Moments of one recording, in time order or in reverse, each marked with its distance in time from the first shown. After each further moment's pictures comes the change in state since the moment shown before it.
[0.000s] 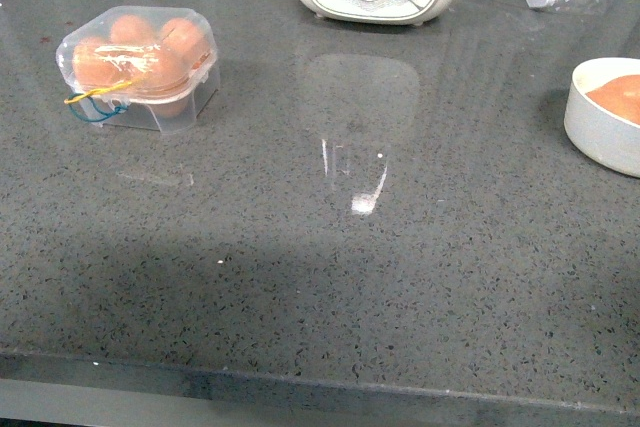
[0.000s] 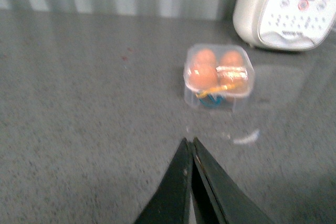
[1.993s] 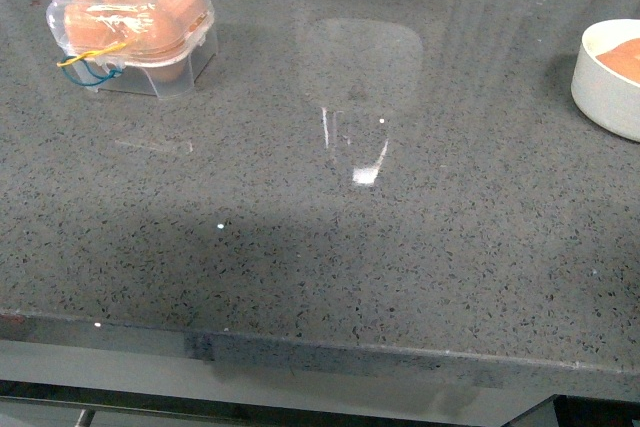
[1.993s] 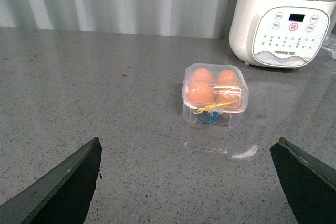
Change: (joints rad) left arm 0.000 -0.077 0.000 -0.026 0.000 -0.001; right arm 0.000 0.000 0.000 0.000 0.000 0.000
